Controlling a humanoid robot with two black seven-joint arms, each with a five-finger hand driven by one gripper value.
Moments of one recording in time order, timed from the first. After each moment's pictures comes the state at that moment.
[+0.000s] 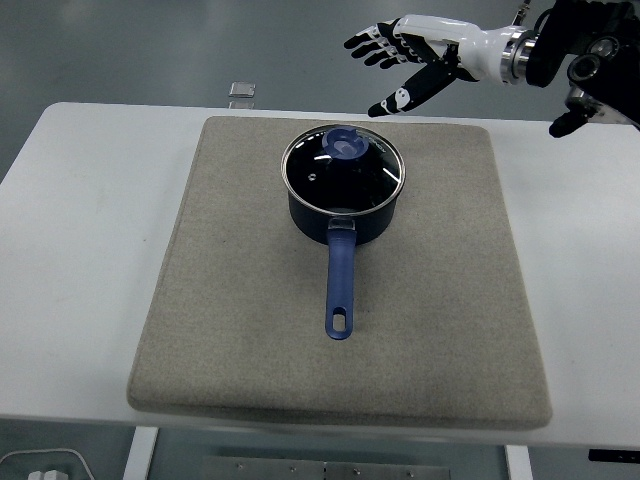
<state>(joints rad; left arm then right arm) 0.02 0.00 -0.13 -0.13 0.08 -0.06 -0.03 1.43 -0.32 0.14 0.81 -0.77 0.36 0.13</state>
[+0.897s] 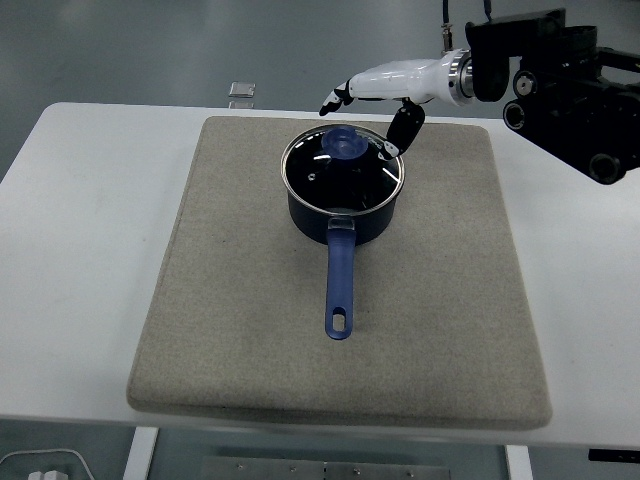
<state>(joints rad) 0.02 0.00 -0.13 -0.13 0.08 -0.06 -0.03 1.49 -0.21 0.03 0.81 -1.39 0.34 0.27</state>
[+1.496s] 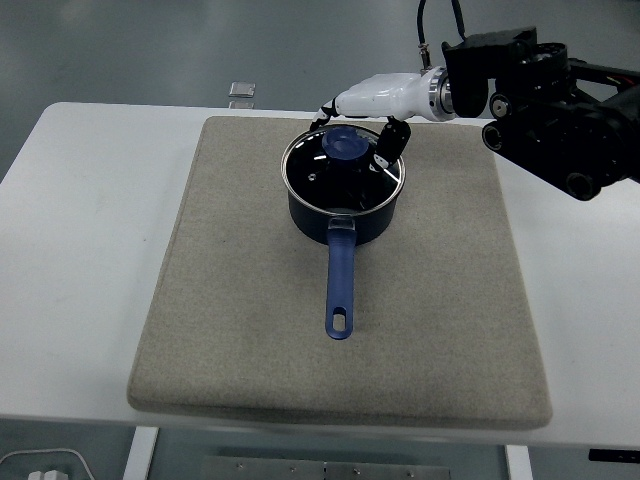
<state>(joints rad) 0.02 0.00 -0.13 -0.13 0.08 -0.06 -0.03 1.48 -0.18 0.01 0.81 -1.46 0.29 0.27</state>
